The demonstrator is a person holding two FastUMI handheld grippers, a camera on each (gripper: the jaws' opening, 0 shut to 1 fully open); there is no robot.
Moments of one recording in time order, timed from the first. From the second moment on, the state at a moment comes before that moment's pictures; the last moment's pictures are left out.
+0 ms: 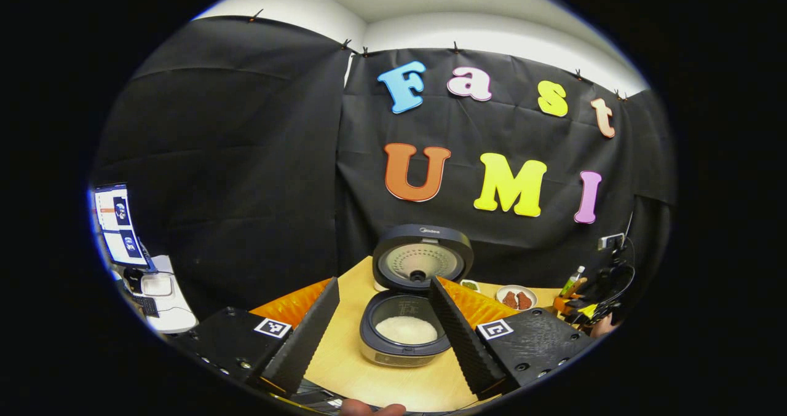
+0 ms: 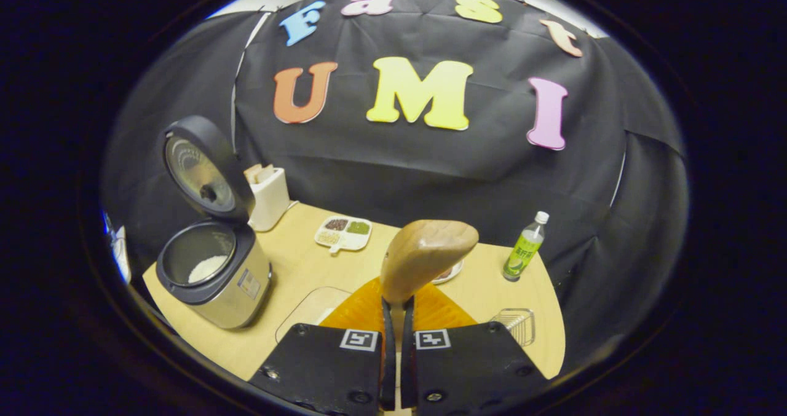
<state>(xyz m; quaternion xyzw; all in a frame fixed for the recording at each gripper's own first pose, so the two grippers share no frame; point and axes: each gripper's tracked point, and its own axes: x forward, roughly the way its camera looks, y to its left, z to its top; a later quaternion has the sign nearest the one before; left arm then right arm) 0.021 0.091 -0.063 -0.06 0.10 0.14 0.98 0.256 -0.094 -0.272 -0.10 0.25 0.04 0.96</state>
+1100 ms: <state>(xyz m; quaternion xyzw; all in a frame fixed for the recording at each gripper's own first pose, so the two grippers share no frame) -0.011 0.135 -0.085 -0.05 0.14 0.20 0.97 0.244 -0.025 -0.386 -0.01 0.34 0.06 0.94</state>
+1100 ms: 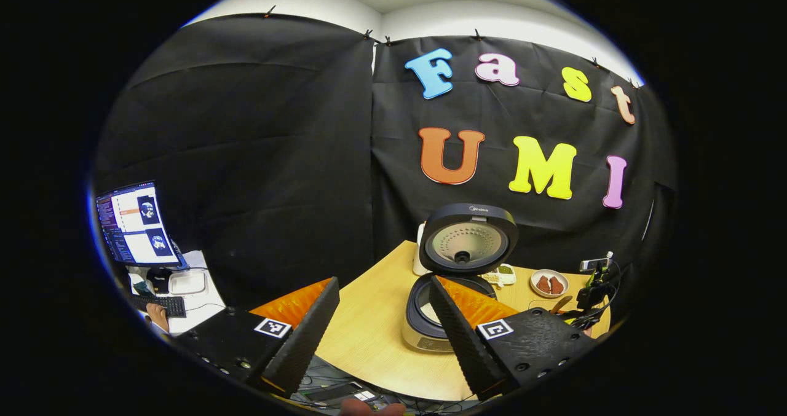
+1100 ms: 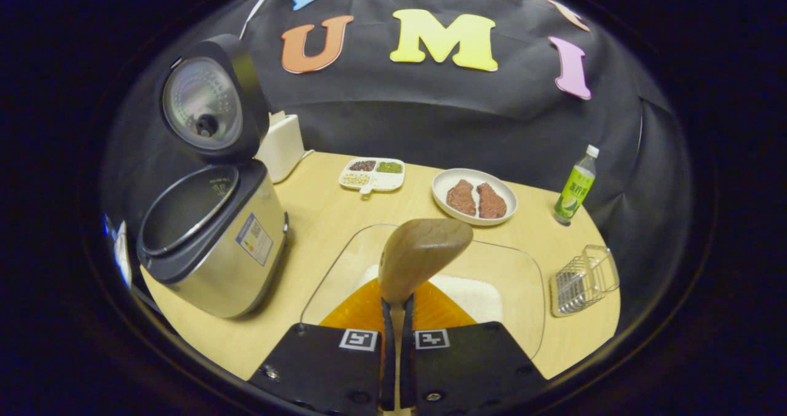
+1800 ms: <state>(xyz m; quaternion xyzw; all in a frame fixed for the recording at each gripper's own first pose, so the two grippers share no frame) -0.007 0.099 -0.092 -0.04 0.15 0.17 0.97 0.239 -0.060 -0.376 0.37 0.35 0.03 0.86</state>
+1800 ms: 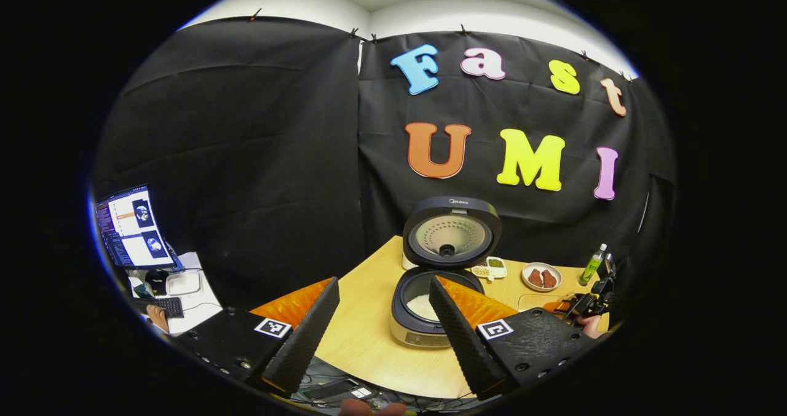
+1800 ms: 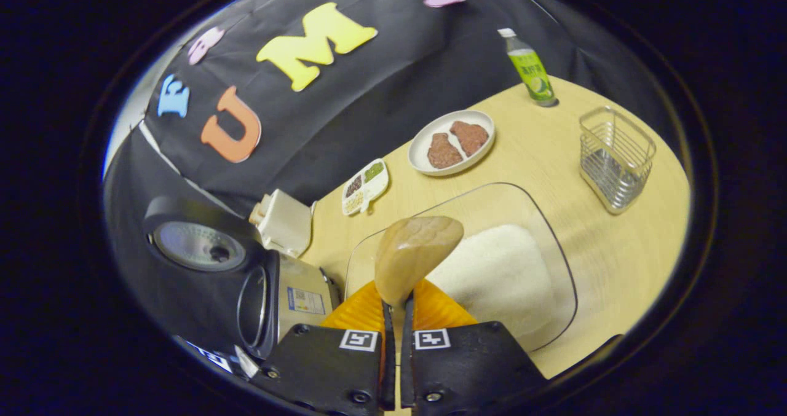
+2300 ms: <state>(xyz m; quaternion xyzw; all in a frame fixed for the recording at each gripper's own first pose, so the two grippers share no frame) 0.001 0.066 -0.094 -0.04 0.16 0.14 0.98 0.241 -0.114 -0.339 0.53 0.29 0.01 0.80</state>
